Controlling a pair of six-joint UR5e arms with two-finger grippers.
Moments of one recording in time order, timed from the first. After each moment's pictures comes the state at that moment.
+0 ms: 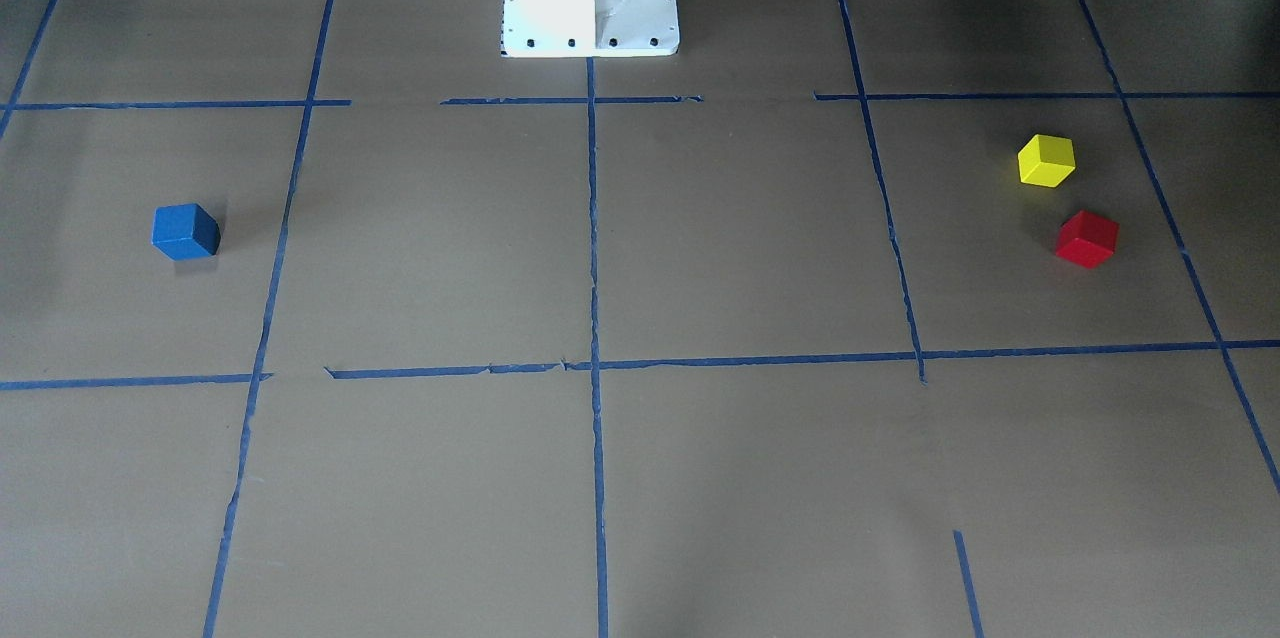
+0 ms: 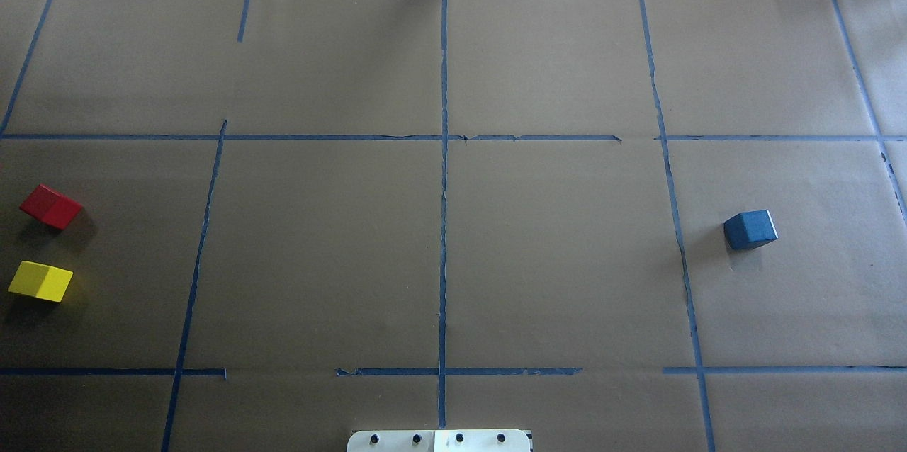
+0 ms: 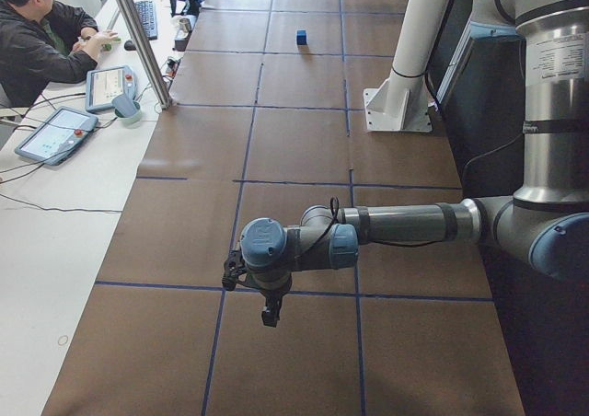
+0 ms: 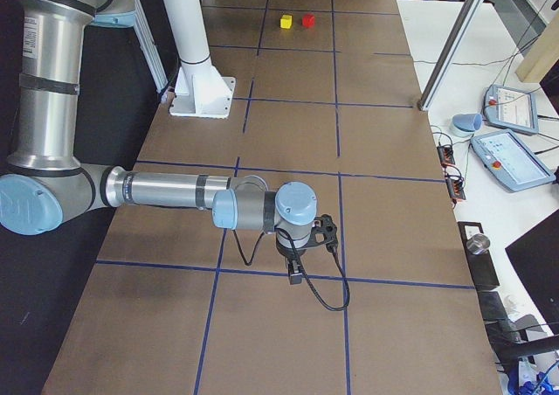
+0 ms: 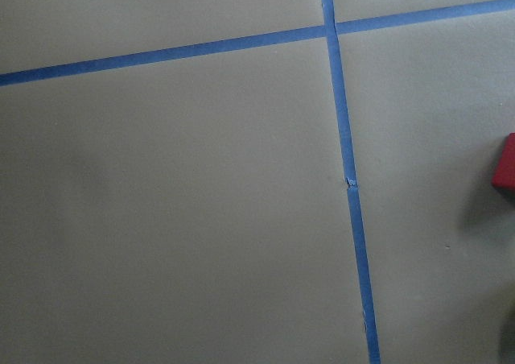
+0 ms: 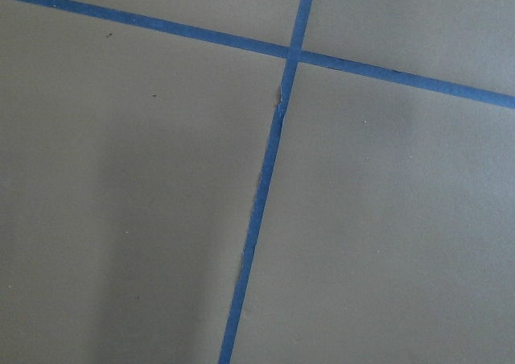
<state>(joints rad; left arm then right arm) -1.61 -1.46 -1.62 -1.55 -2.36 0.24 1.56 -1.73 1.72 -1.56 2.35 -0.20</state>
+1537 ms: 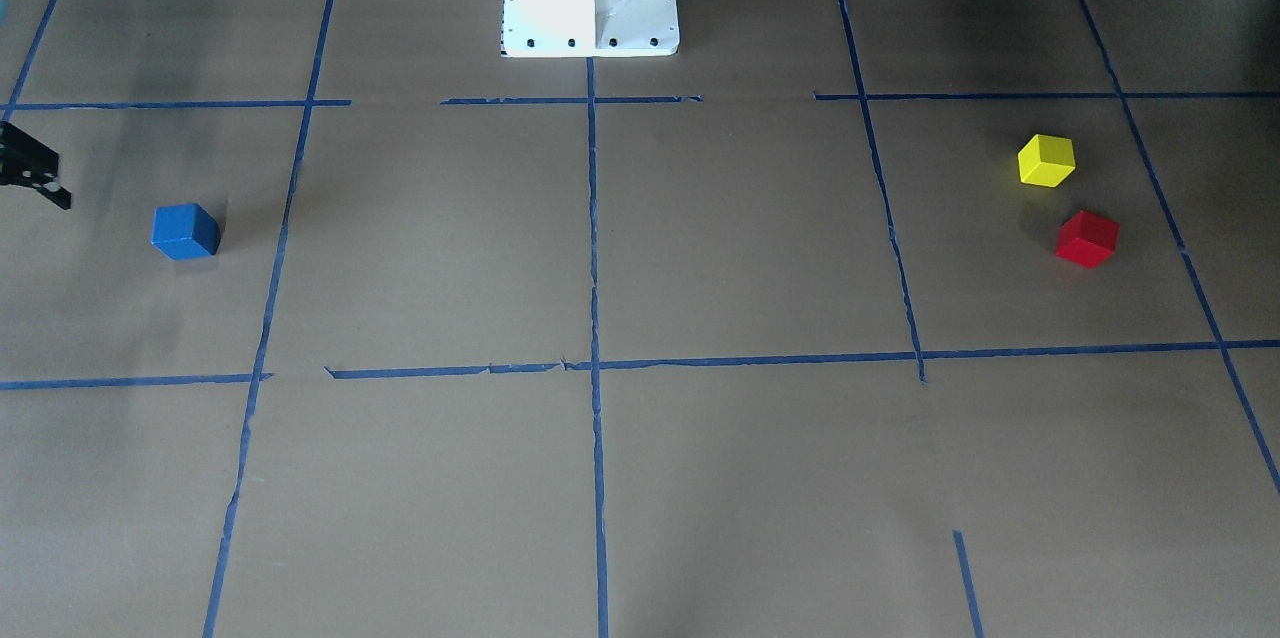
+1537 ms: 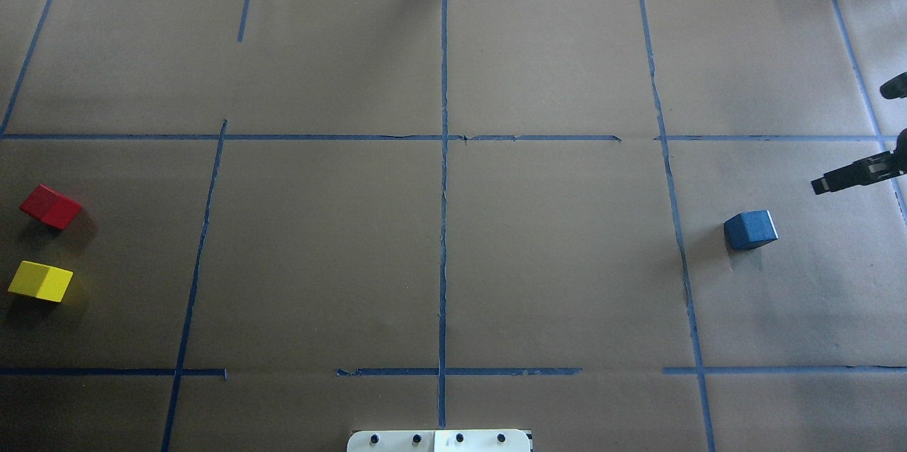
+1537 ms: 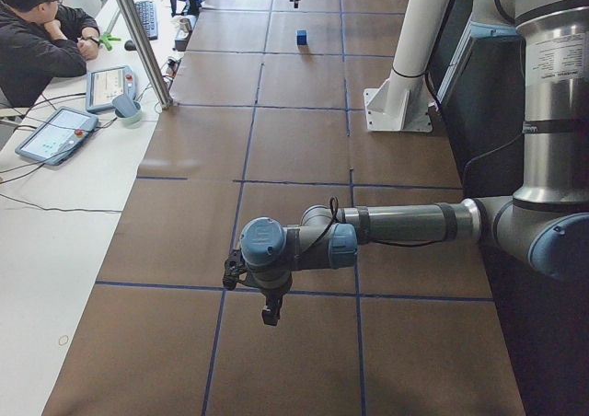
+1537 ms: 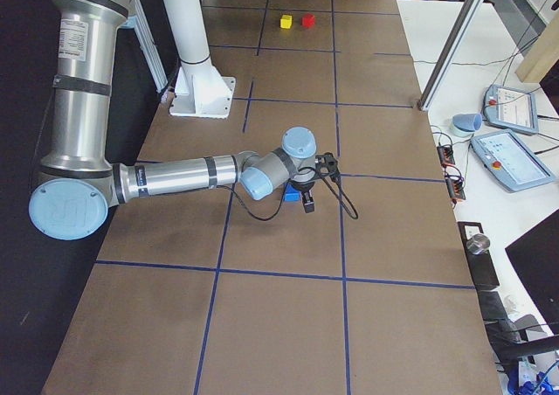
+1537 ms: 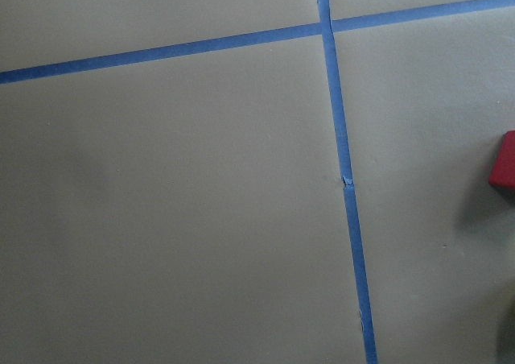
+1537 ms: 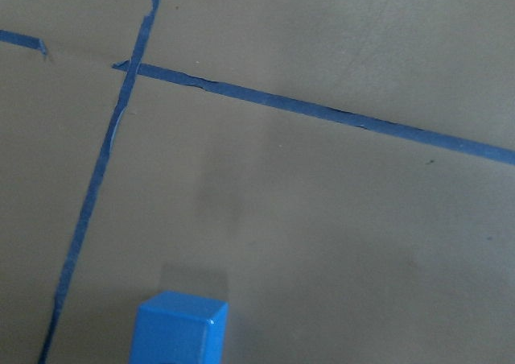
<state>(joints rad) -1.60 -1.46 -1.62 -1.55 -2.36 0.24 1.08 -1.71 1.82 -1.02 2.26 0.55</state>
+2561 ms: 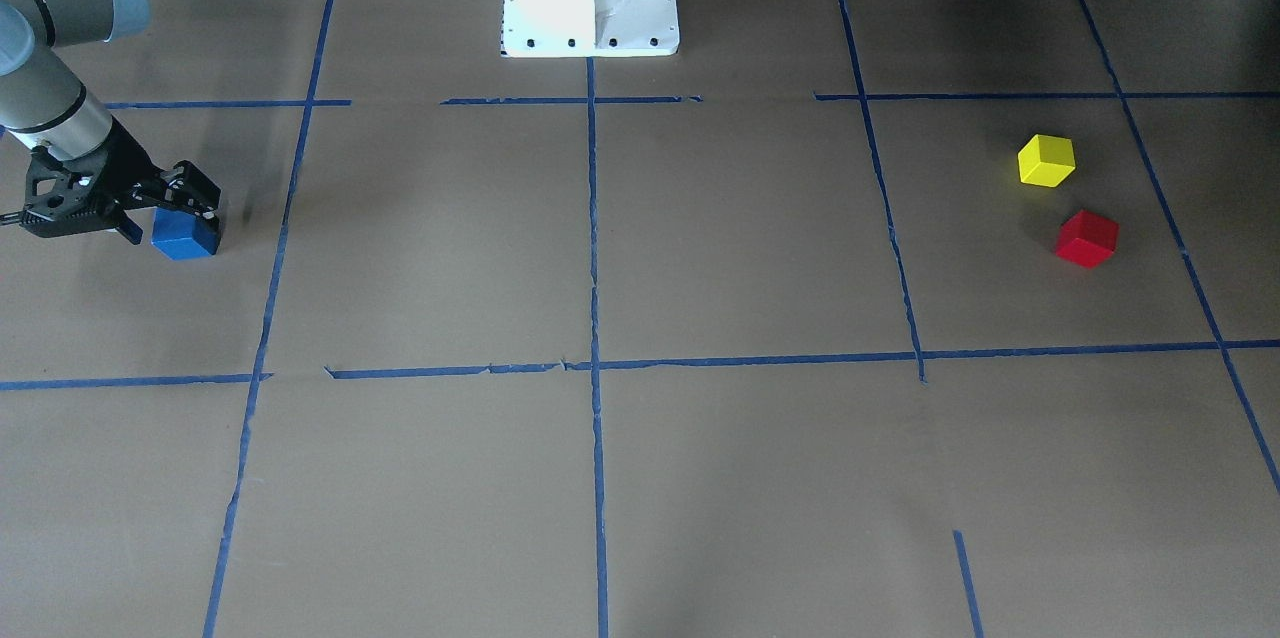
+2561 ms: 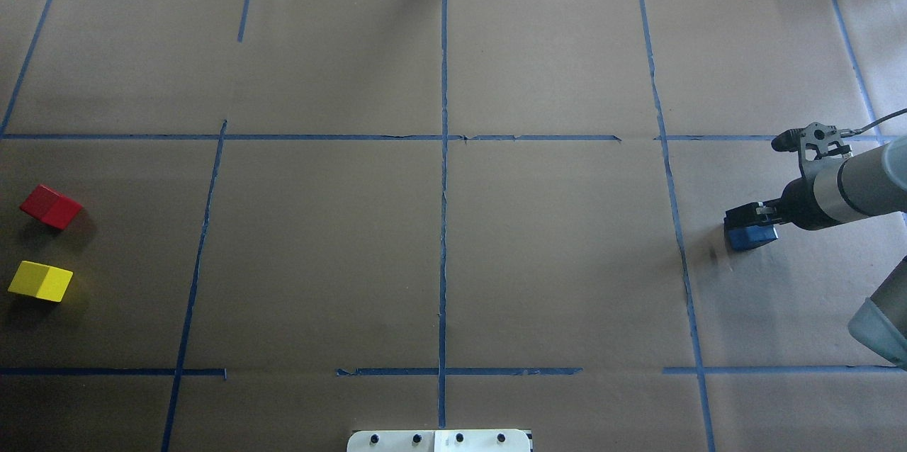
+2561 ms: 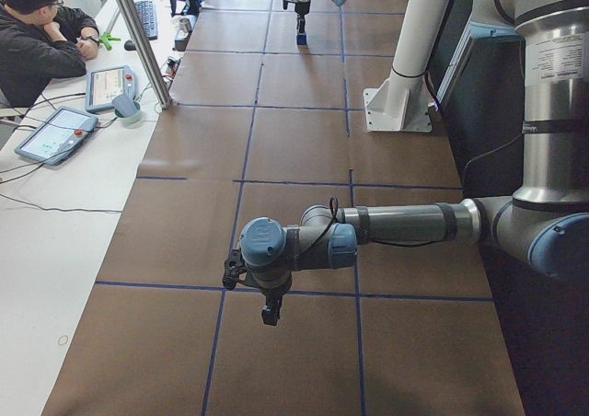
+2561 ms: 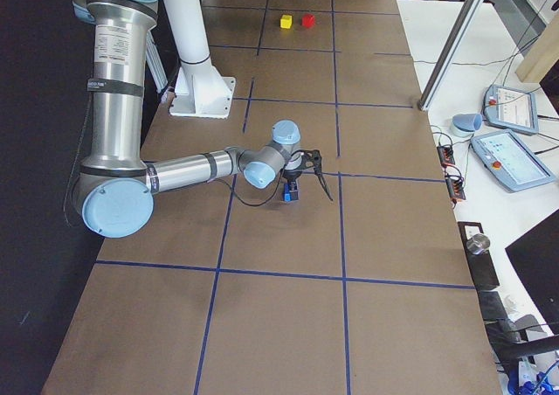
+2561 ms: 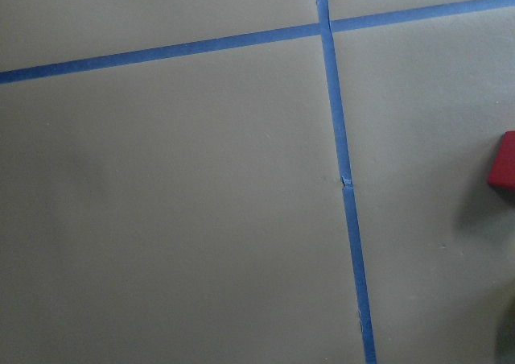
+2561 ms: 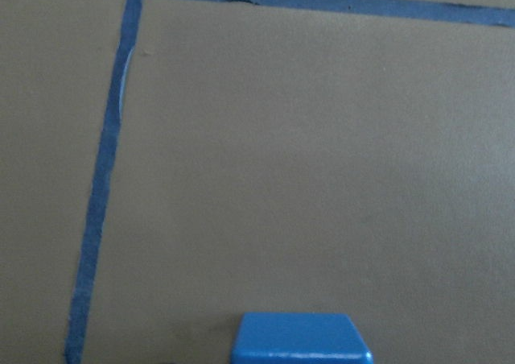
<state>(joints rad) -1.60 -1.46 -1.62 -1.55 -2.37 0.24 0.79 -1.67 1.77 -0.96 2.03 0.88</state>
